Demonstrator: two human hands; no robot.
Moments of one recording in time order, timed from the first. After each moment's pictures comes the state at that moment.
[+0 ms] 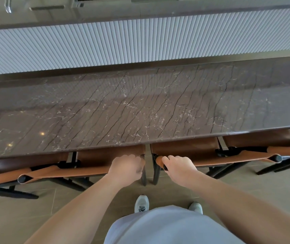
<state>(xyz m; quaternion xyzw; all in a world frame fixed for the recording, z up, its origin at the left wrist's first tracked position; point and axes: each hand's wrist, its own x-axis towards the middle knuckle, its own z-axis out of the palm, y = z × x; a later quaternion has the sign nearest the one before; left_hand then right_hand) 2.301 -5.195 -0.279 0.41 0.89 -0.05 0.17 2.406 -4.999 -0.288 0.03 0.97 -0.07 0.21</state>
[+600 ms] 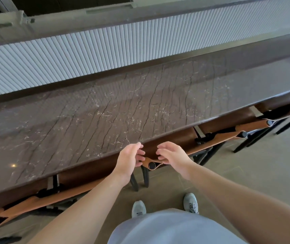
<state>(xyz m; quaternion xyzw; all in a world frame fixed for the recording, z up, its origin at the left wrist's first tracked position) 2.313 -5.123 -0.254 0.01 0.71 0.57 0.42 2.425 -4.985 -0.247 0.42 0.65 -0.64 0.03</state>
